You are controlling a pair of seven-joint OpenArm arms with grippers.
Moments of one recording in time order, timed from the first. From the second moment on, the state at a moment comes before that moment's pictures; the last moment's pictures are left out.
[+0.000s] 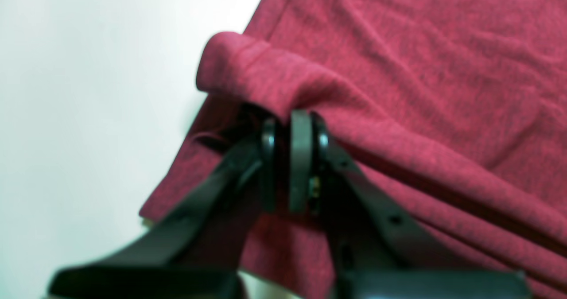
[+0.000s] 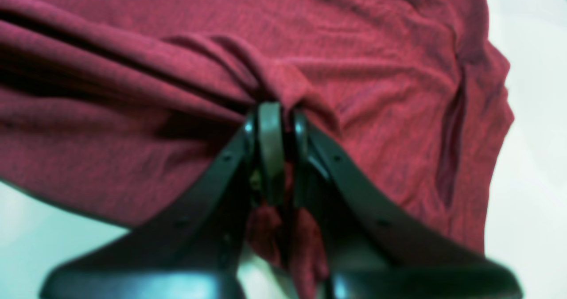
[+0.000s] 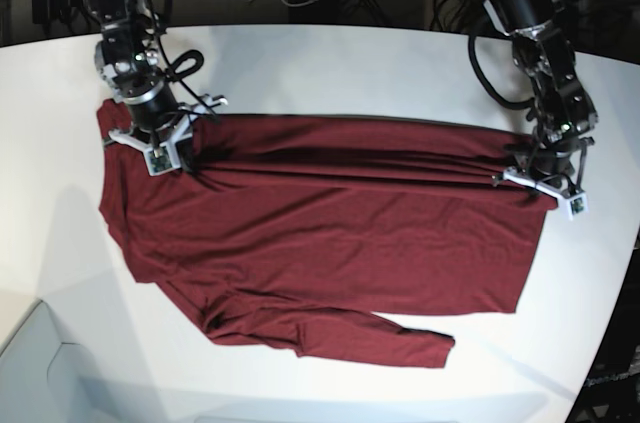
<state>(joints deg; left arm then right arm) -5.0 -5.1 -29.2 76.8 -6.0 -10.3 34.2 -13.1 13.4 -1.9 88.9 -0.5 10.1 -13.1</state>
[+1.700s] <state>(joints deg) -0.3 -6.3 -29.8 85.5 -5.6 -10.0 33.8 -23.9 10.2 14.6 93.7 -1.0 19.6 -12.8</state>
